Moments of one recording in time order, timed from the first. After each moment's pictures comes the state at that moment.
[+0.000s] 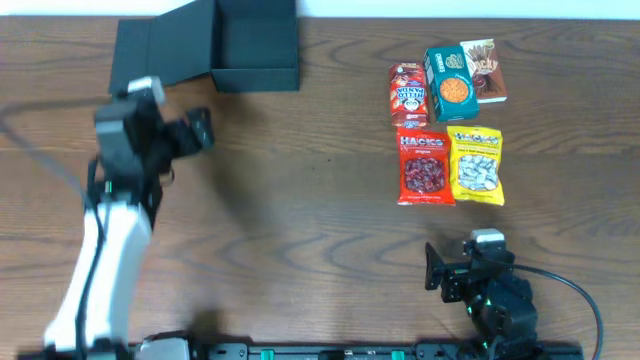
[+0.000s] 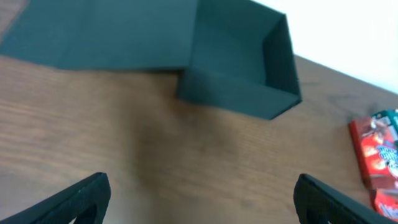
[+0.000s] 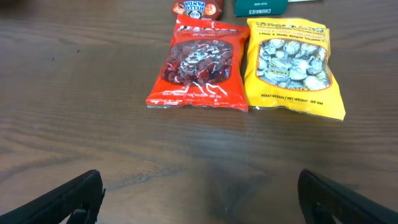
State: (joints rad) left arm 0.09 1.41 0.97 -0.21 0.25 -0.27; right arm 0.26 0.01 0.17 -0.69 0.09 0.15
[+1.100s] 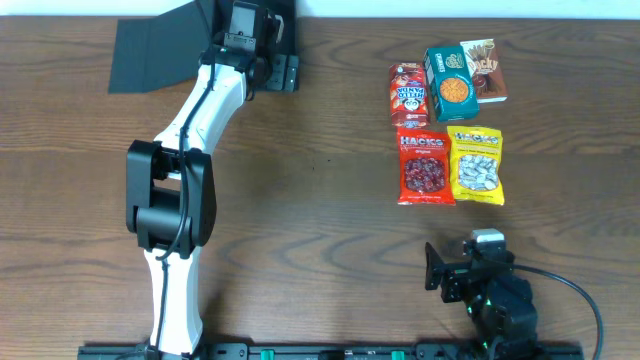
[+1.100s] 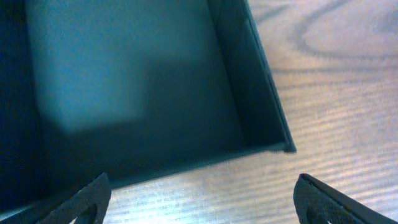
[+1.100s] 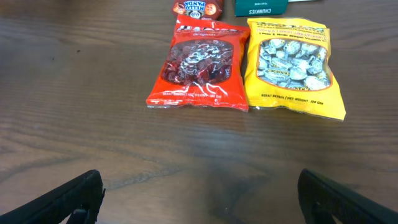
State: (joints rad) left arm -0.22 2.24 1.86 -0.54 0.07 -0.04; right arm 0.26 0.01 0.17 -0.69 0.09 0.15
